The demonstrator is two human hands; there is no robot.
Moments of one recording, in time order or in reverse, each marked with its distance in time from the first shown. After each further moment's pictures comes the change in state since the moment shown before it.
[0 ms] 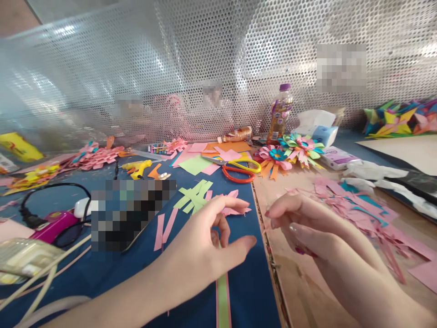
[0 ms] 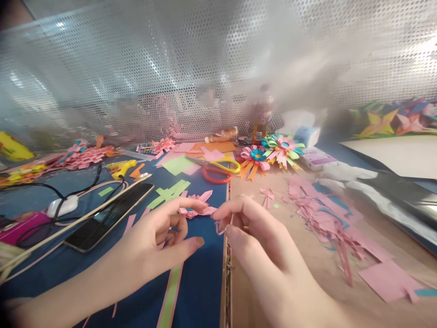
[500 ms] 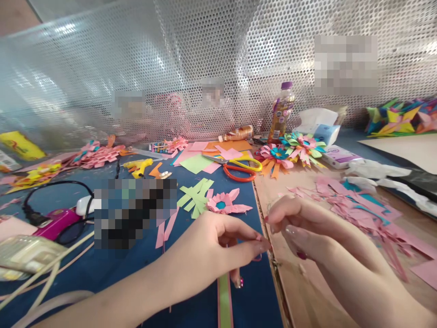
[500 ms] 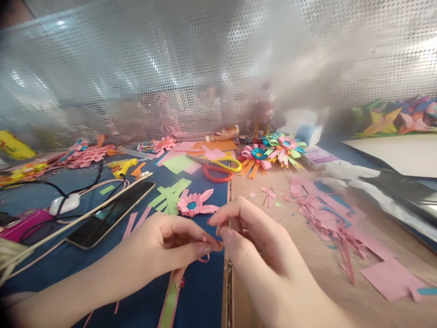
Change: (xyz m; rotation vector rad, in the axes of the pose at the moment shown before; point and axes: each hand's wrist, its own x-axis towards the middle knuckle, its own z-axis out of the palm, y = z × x) left_hand 0.003 -0.003 0.005 -0.169 -0.262 -0.116; right_hand -0.002 -0.011 0.005 -0.072 -0.018 -0.027
